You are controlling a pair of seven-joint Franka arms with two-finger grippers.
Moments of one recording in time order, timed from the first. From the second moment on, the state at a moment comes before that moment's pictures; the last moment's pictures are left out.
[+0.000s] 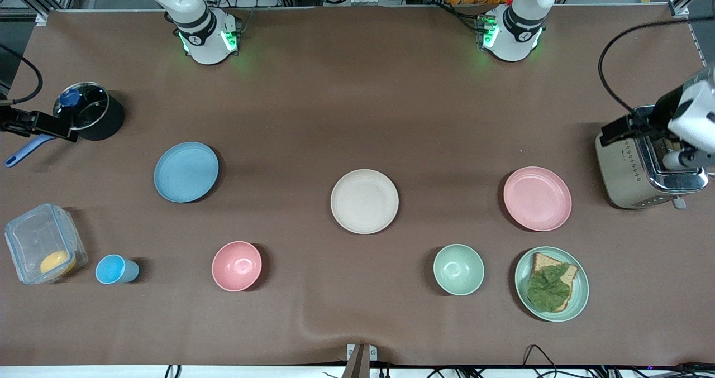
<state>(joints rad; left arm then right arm) -0.02 0.13 -0.01 -1.55 0.01 1.60 -0.13 0.03 0.14 -0.14 -1.42 0.03 1.42 0.02</state>
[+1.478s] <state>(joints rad) 0.15 0.53 -0.01 -1.94 0.02 2.28 -0.06 -0.14 0.26 -0.15 -1.97 0.18 2.03 -0.22</state>
